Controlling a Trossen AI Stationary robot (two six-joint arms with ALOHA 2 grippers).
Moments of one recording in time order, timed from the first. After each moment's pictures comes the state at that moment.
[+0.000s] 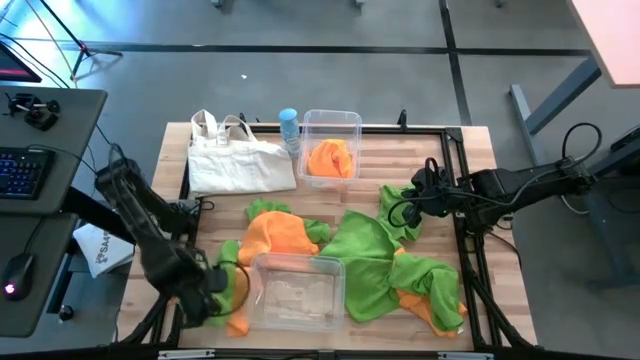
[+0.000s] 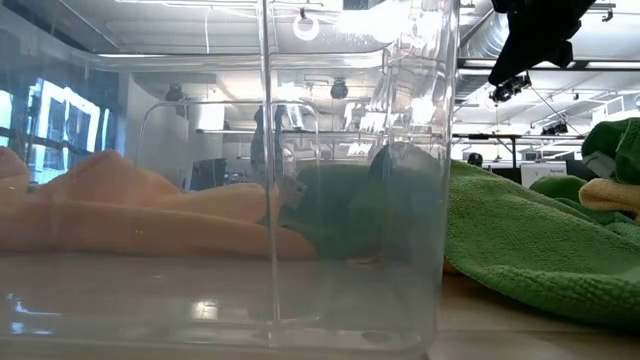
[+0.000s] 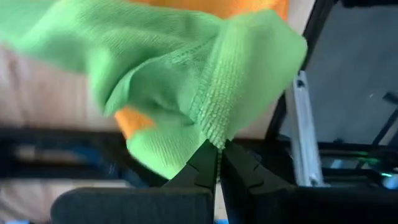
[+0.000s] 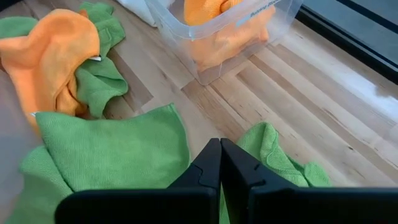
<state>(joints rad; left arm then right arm) -0.90 1.46 1.31 -1.34 0.20 -1.08 0.23 0.96 0.95 -0.96 0.52 0.78</state>
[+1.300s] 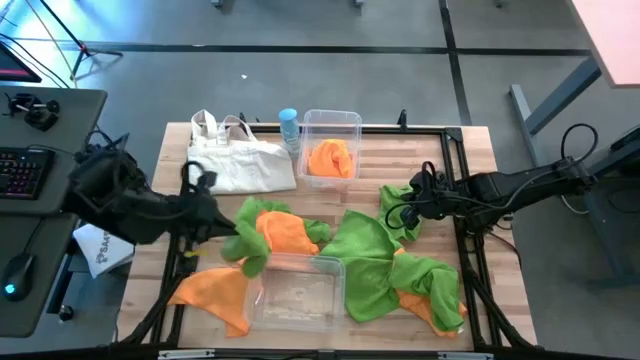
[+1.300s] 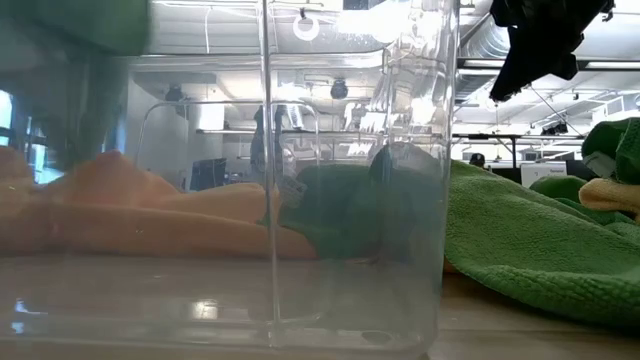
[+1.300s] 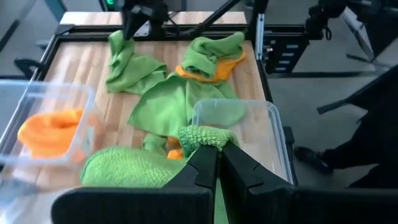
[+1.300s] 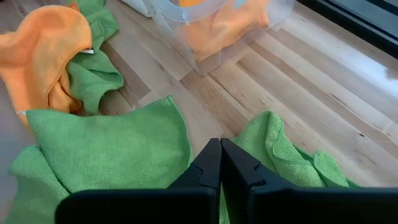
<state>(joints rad) -0.66 1.47 2.16 -1.44 -0.47 -0.42 0.23 0.96 0.89 -0.92 0.50 0.83</state>
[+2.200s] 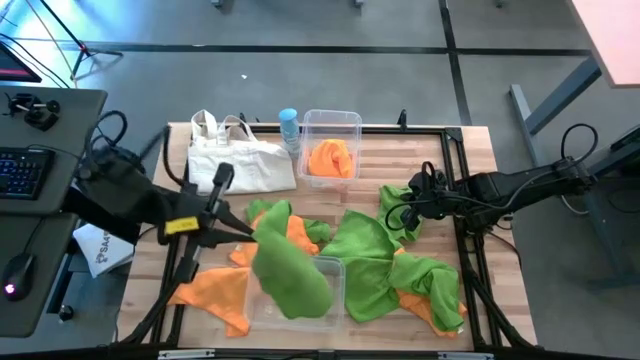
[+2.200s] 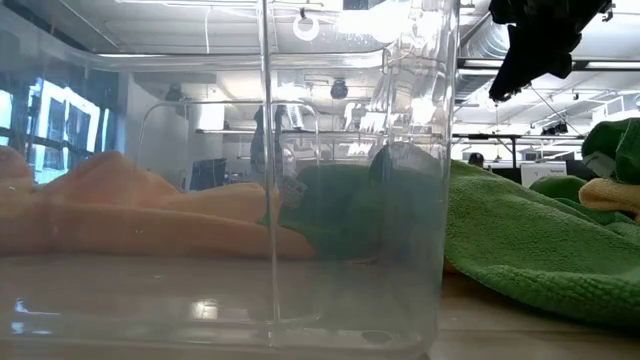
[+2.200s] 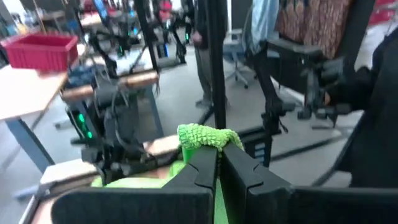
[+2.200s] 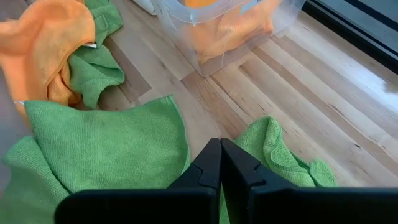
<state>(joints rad) -0.61 1.58 2.36 -1.00 -0.39 0.02 0.23 0.96 0.89 -0.91 0.50 0.76</state>
